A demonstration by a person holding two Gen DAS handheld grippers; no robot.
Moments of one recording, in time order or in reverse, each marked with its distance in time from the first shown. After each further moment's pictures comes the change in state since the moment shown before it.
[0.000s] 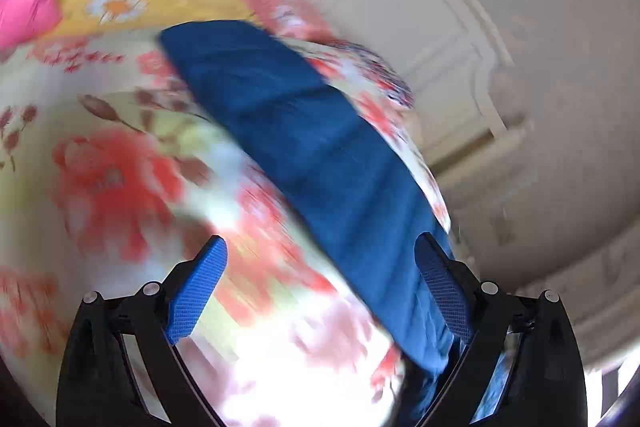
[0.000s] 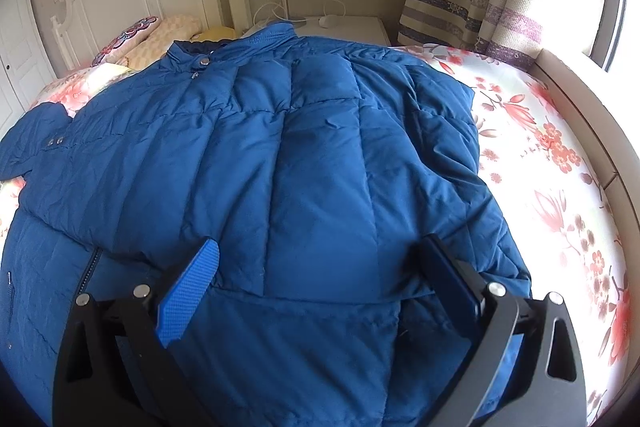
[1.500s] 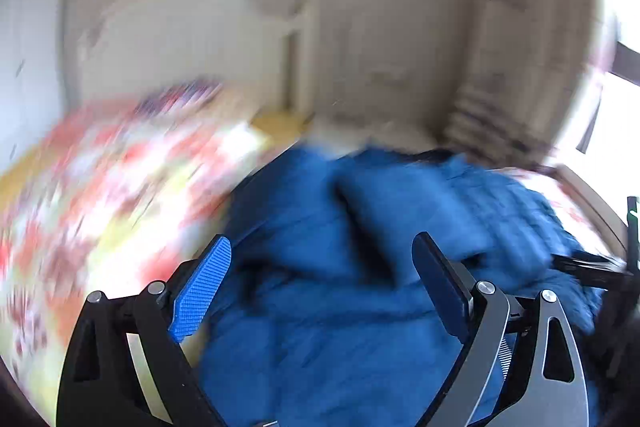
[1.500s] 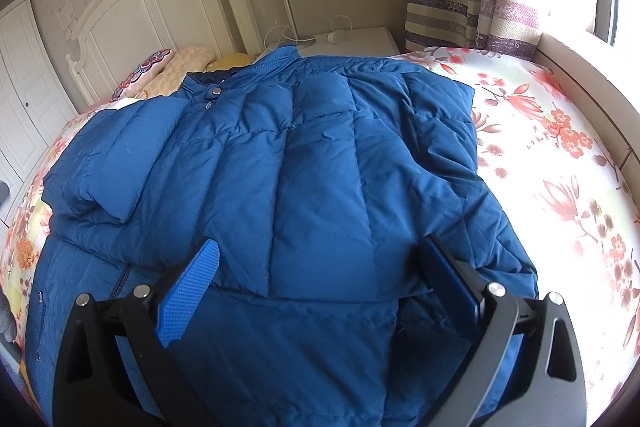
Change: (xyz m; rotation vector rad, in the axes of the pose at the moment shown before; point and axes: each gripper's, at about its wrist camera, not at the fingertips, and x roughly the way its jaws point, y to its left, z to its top) left arm -0.001 -0.228 -0.265 0.899 0.026 -0.064; right arm -0.011 -0.018 -0.004 0.088 -0.062 0.113
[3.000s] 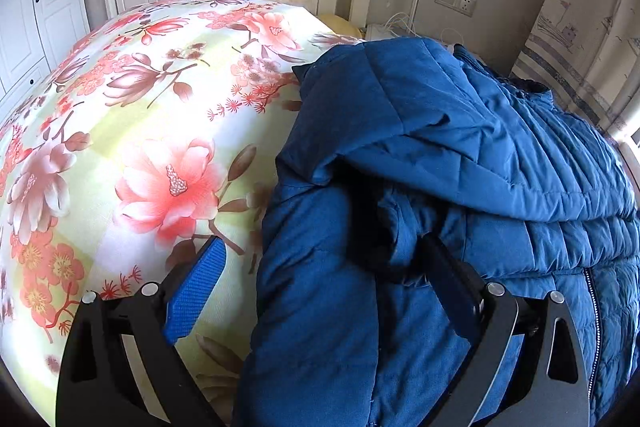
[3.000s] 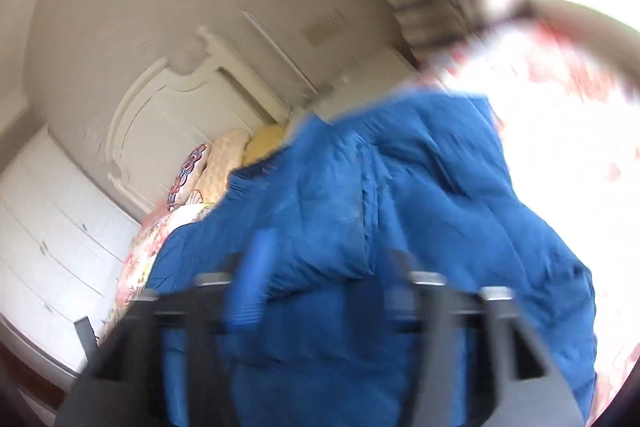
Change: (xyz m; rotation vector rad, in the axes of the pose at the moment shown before) left arm 0.076 0.049 -0.035 -0.057 0.266 0.100; right arm -0.005 -0.035 0.009 0.440 -0.128 0.318
